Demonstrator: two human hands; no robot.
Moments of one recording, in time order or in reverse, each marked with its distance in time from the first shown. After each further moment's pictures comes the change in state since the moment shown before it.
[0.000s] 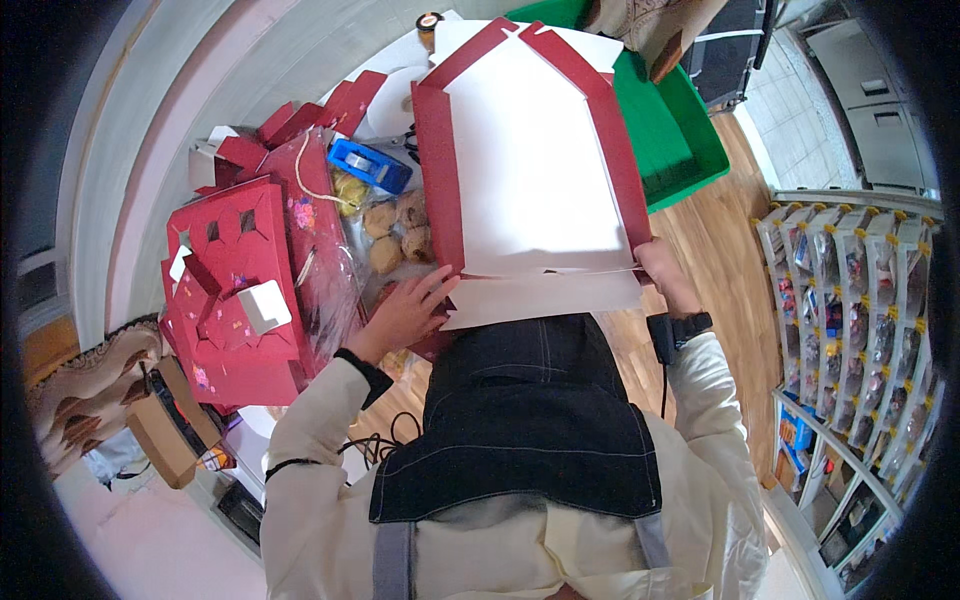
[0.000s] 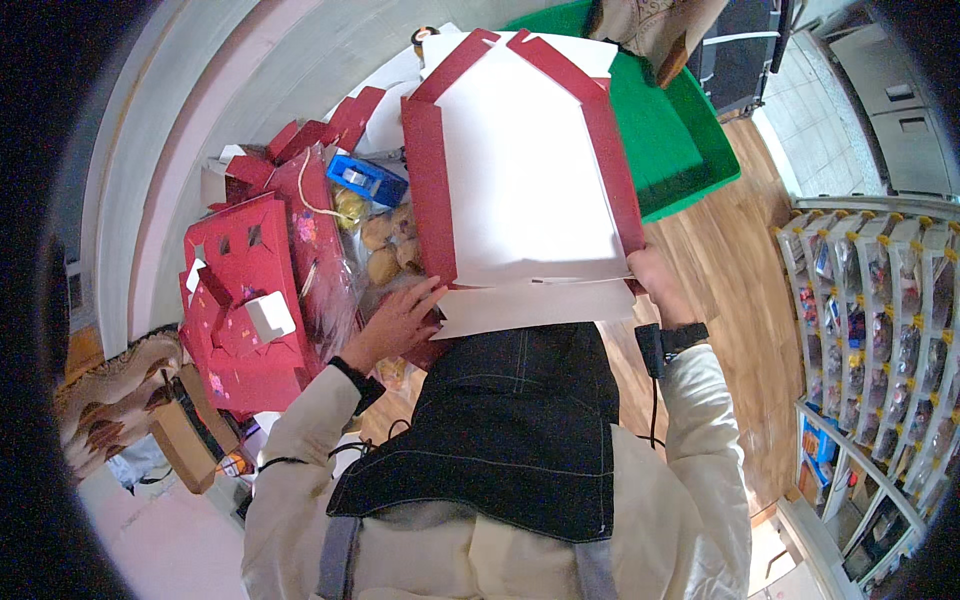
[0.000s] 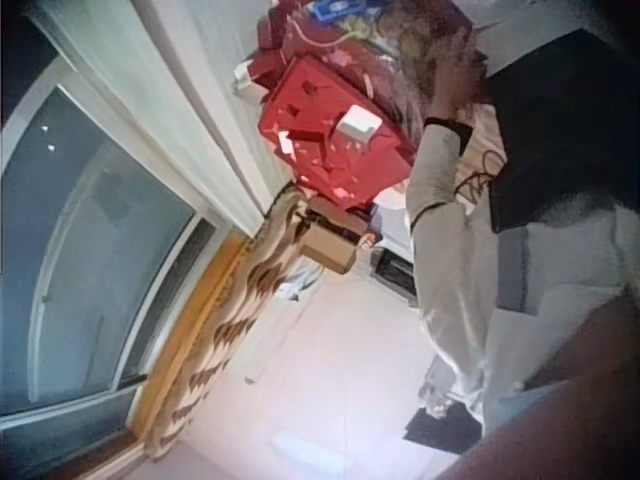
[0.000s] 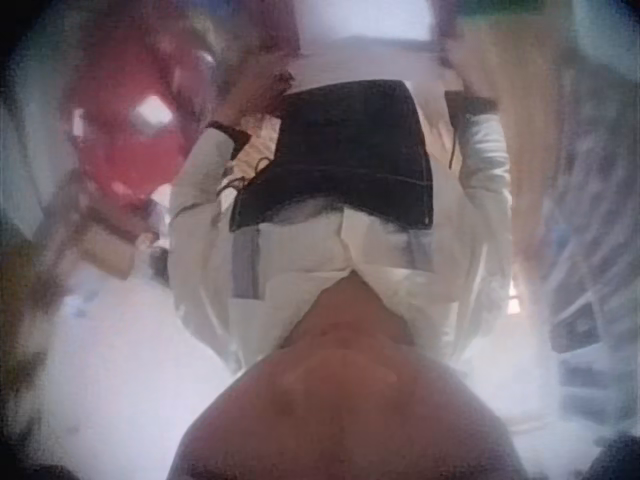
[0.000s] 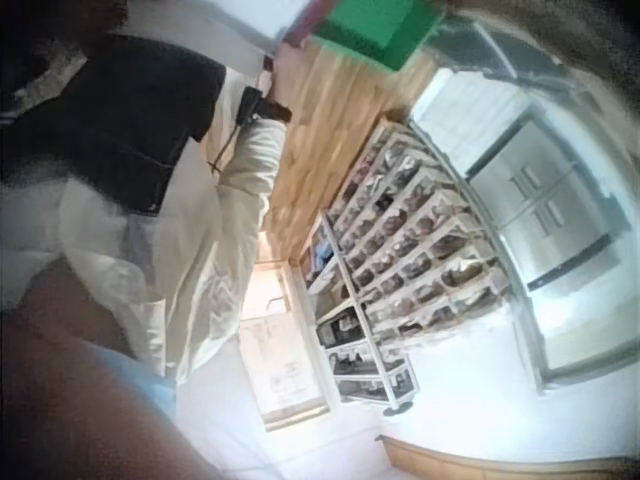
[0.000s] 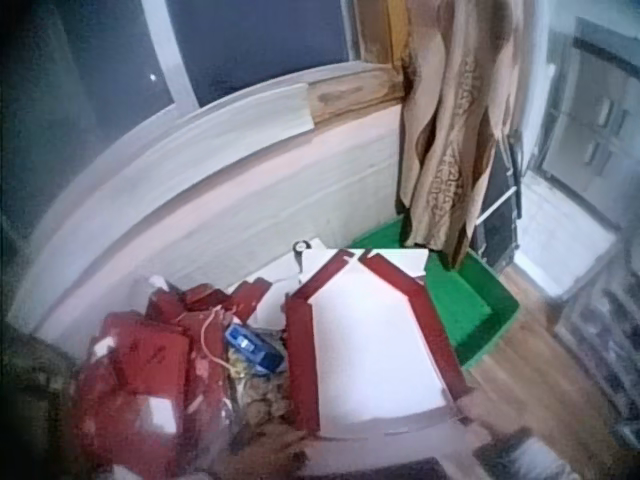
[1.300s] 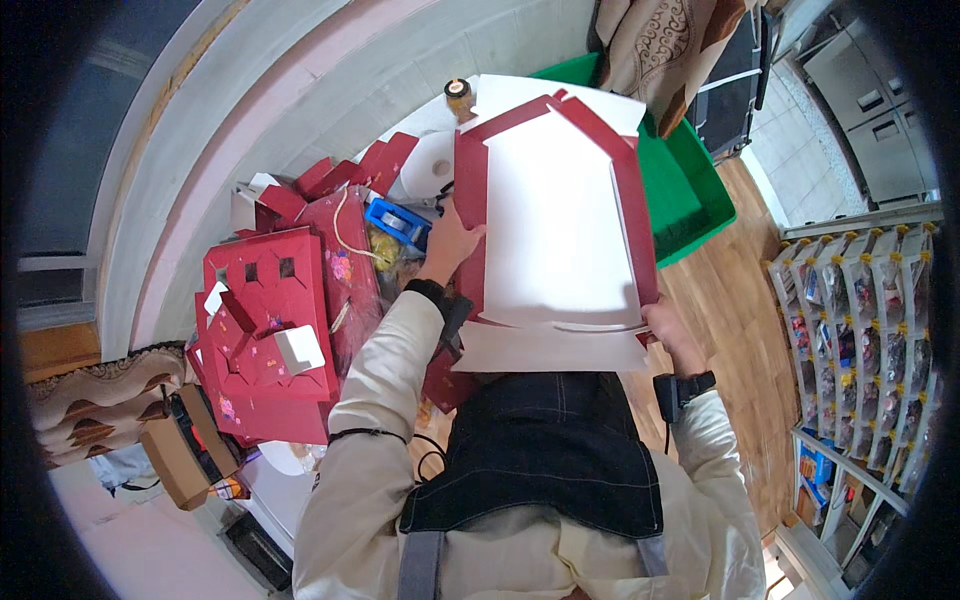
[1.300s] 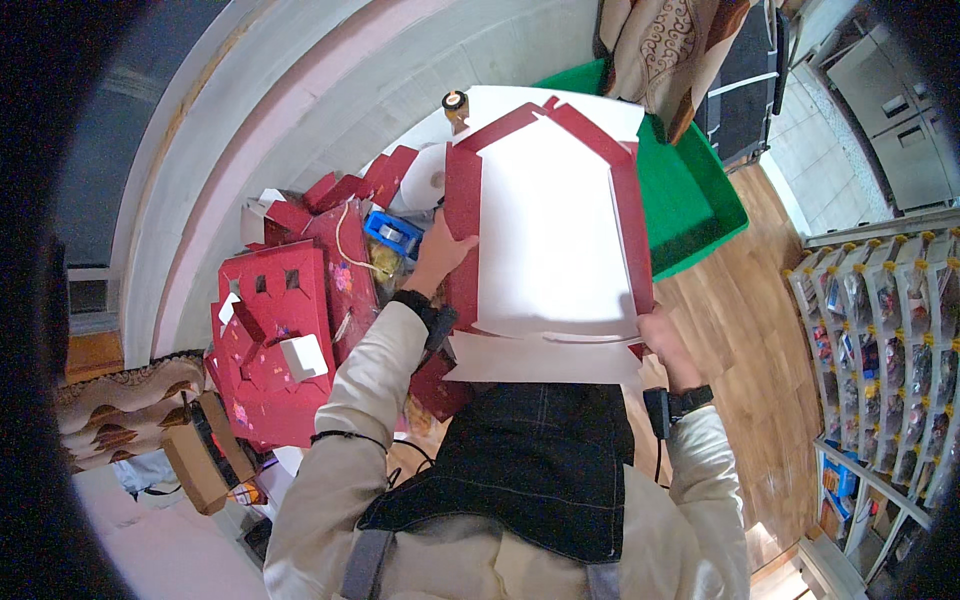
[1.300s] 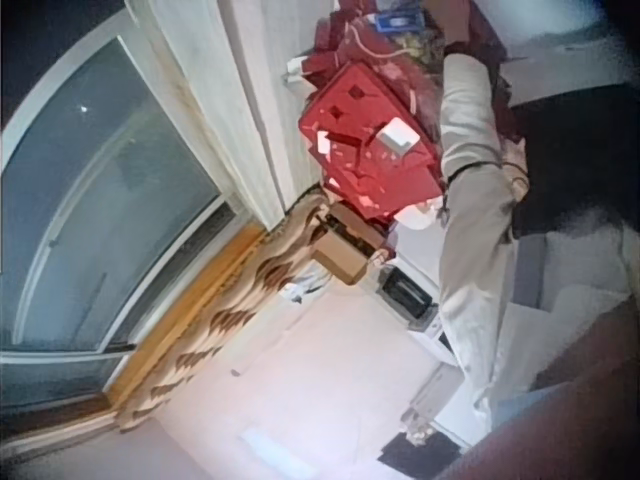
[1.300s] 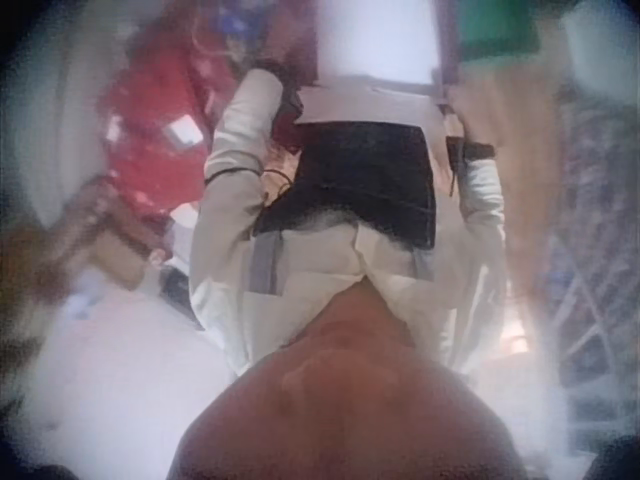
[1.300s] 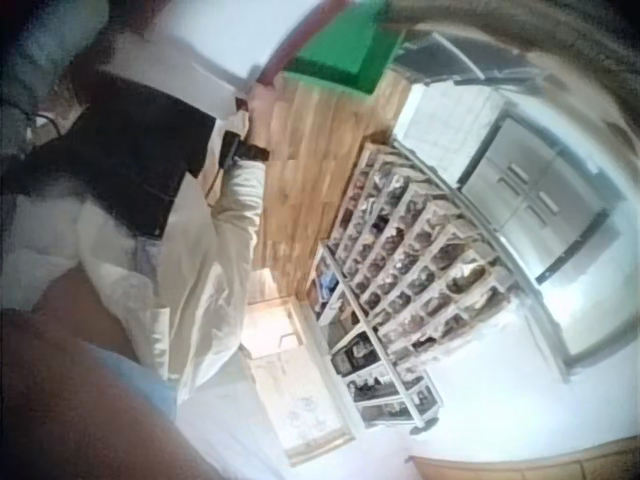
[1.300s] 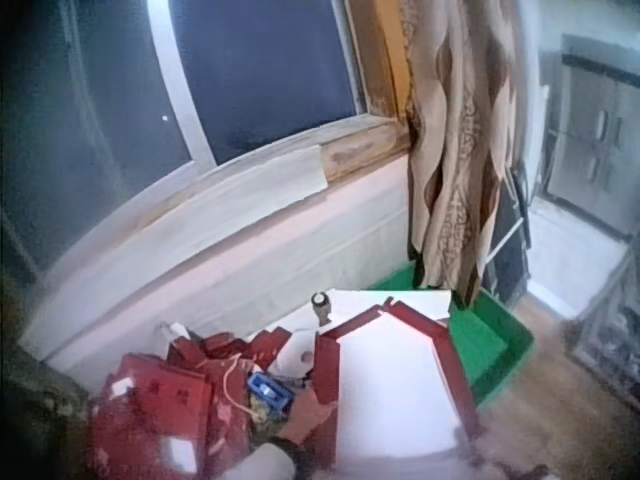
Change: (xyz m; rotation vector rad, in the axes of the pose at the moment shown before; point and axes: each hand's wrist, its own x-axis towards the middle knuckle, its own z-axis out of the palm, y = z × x) left_hand 0.179 -0.079 -0.051 -0.280 0.538 -0.643; right_hand -0.040 -0.022 0.008 -0.002 0.009 -0.107
